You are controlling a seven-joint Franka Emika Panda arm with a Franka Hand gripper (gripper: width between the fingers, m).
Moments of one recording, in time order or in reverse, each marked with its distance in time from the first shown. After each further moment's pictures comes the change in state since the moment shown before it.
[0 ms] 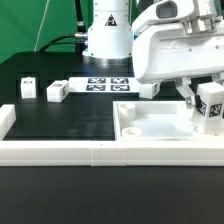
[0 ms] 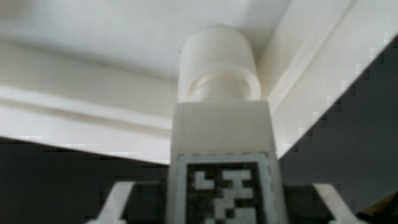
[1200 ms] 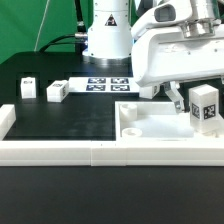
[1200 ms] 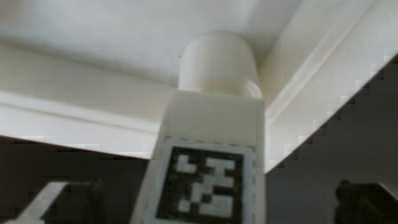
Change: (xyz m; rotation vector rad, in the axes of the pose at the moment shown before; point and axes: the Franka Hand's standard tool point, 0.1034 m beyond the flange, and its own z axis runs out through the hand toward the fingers) arm 0.002 0.001 0.002 -0.007 0.035 0.001
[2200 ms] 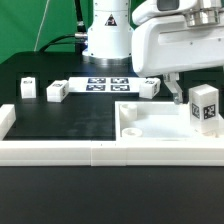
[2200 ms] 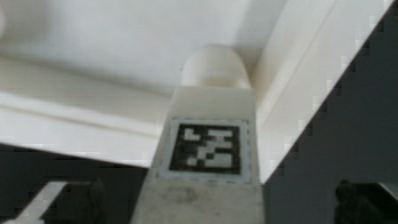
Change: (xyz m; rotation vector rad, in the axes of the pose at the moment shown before) arm 0.006 0.004 -0.012 0.036 -0.256 0.051
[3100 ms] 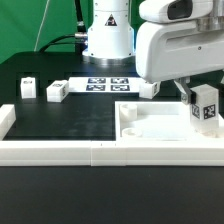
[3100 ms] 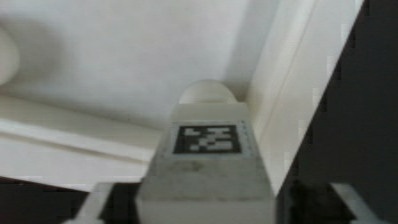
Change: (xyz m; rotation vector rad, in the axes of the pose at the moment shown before) arm 0.006 0.000 0.000 0.041 -0.228 0.022
